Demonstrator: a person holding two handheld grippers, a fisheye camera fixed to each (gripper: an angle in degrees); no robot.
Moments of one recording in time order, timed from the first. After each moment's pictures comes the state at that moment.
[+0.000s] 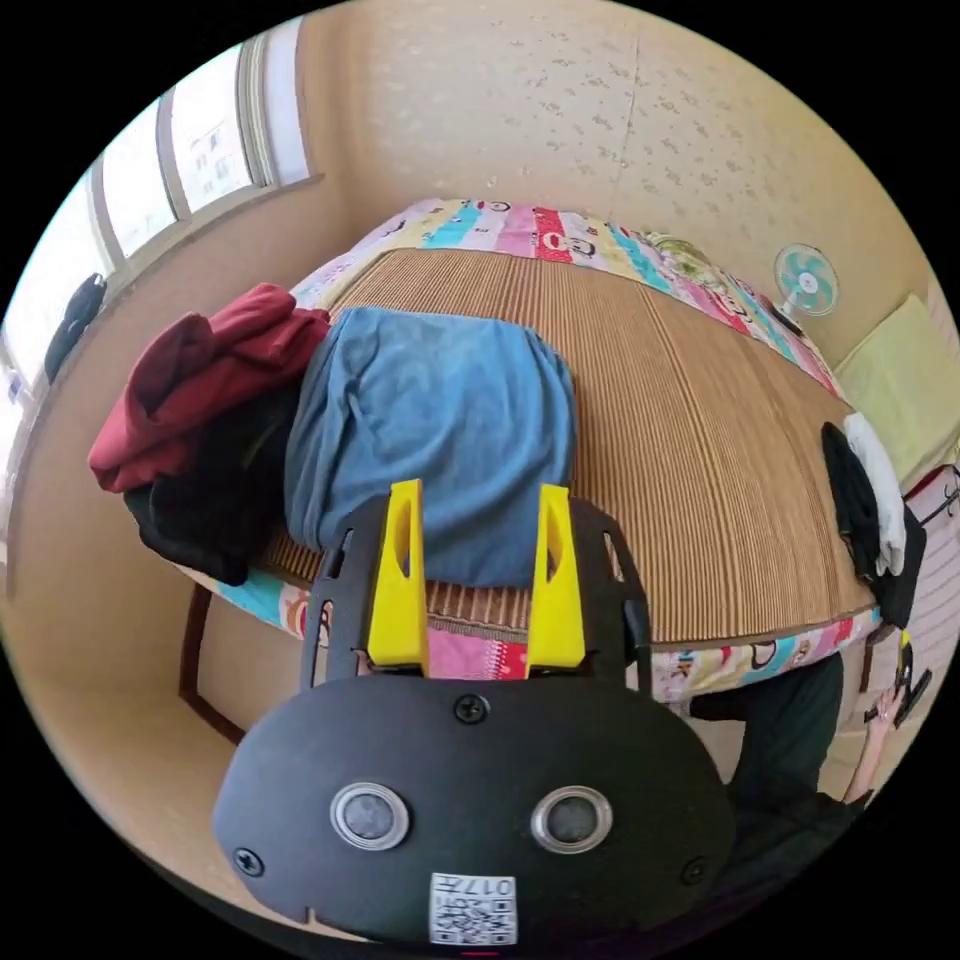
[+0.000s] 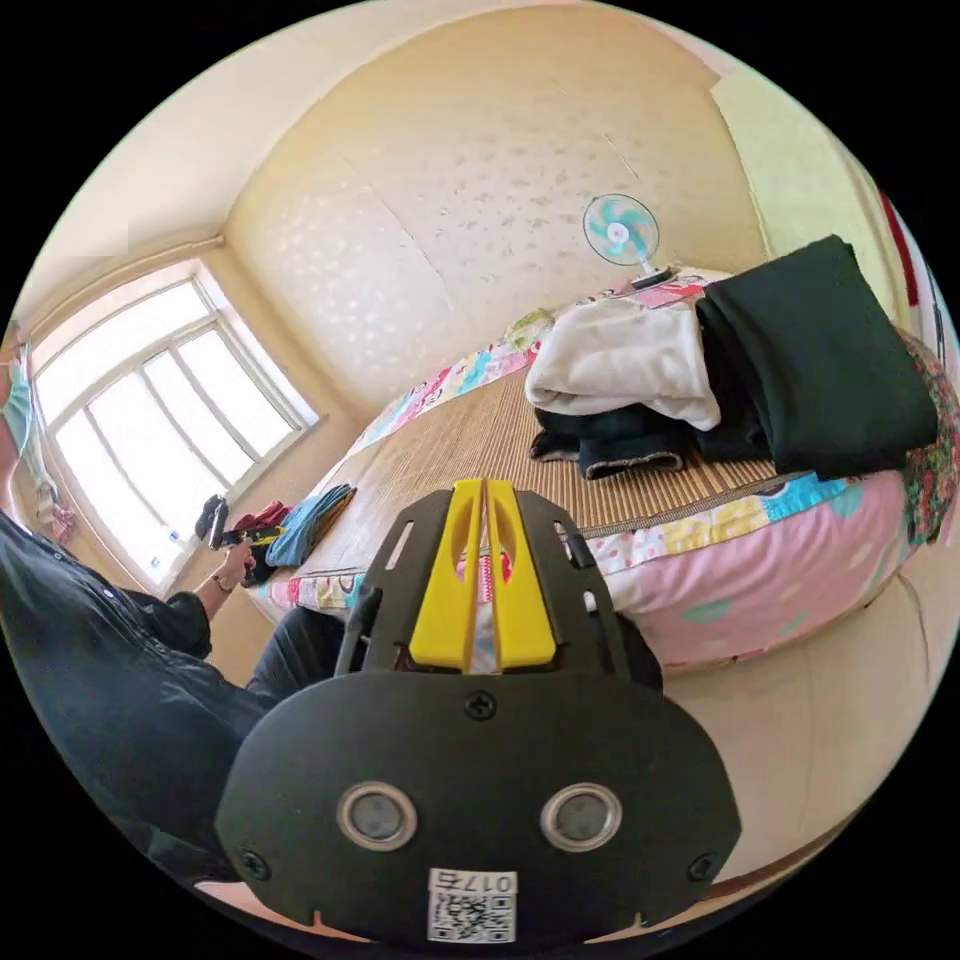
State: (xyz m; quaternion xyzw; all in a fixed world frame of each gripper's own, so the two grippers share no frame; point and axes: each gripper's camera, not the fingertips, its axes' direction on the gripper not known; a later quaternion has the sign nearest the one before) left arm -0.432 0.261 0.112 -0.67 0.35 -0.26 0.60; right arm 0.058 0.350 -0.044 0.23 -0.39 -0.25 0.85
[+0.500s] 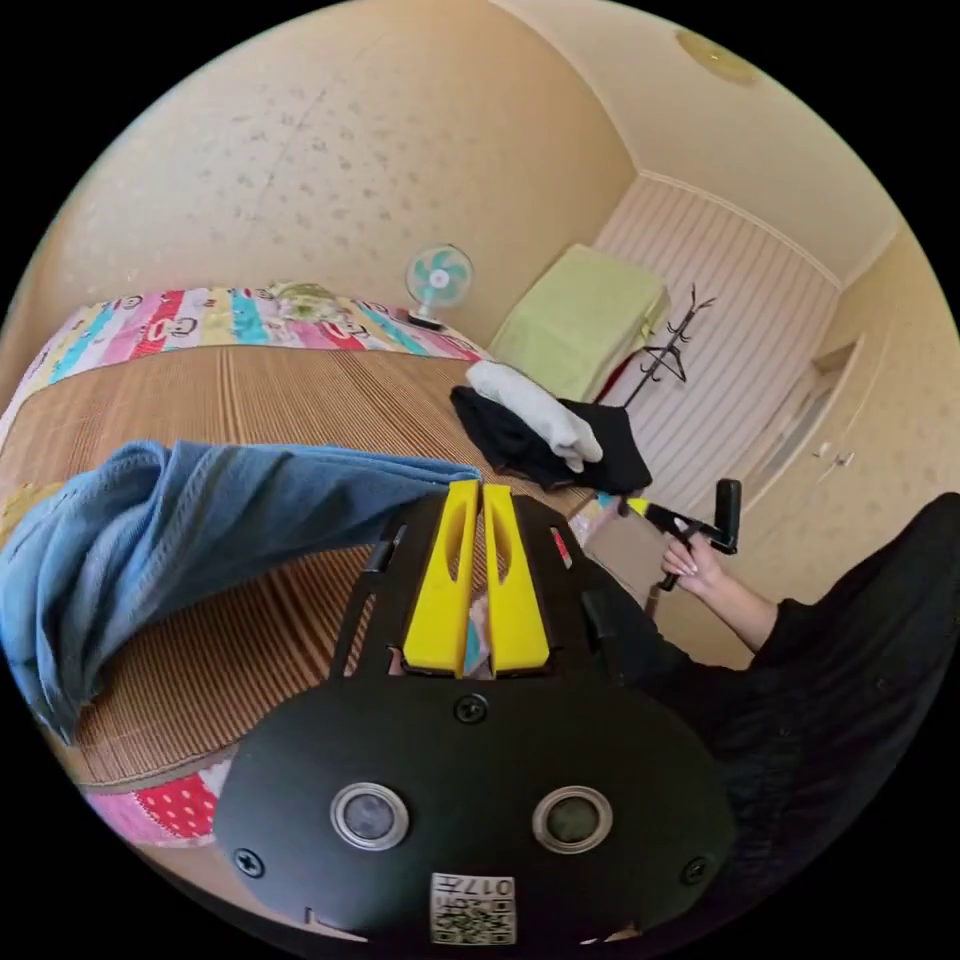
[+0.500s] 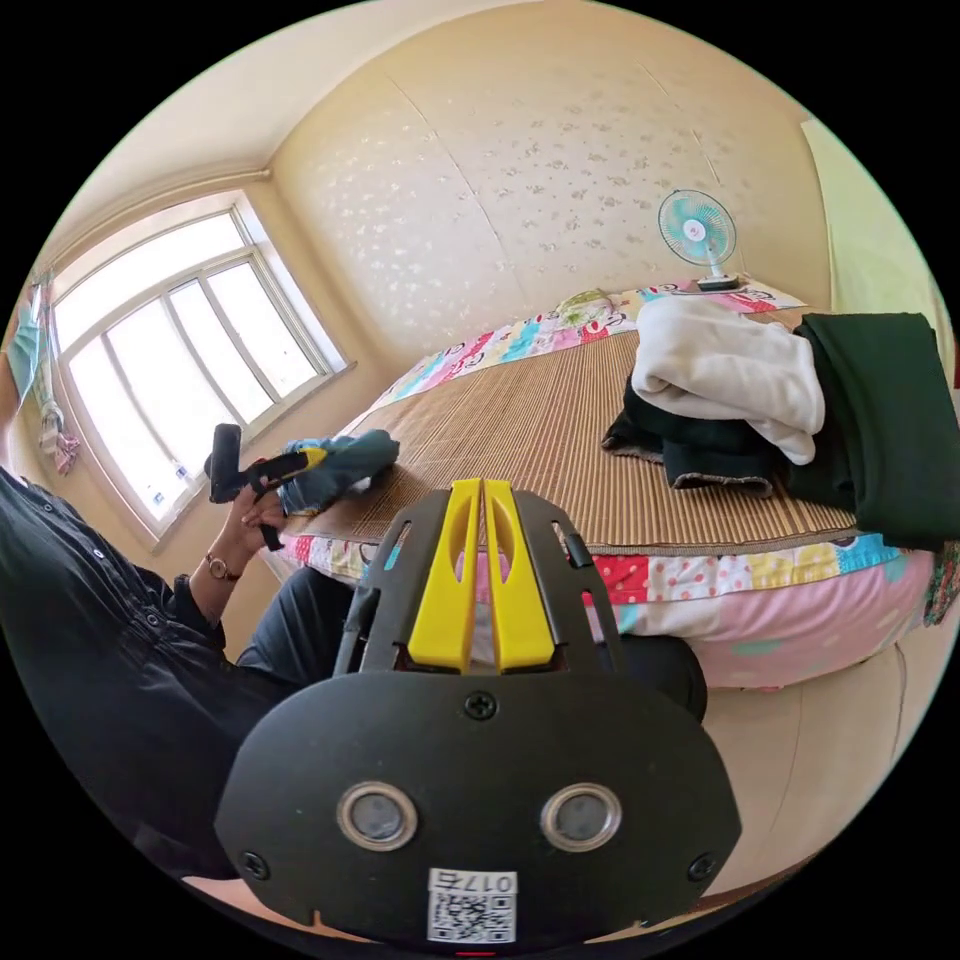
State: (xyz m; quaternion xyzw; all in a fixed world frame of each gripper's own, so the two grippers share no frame) left arm -0.321 0.007 -0.020 -0.30 0.75 -0.34 0.47; right arm -0.061 0.372 -0.047 0.21 -0.39 -0.32 0.84
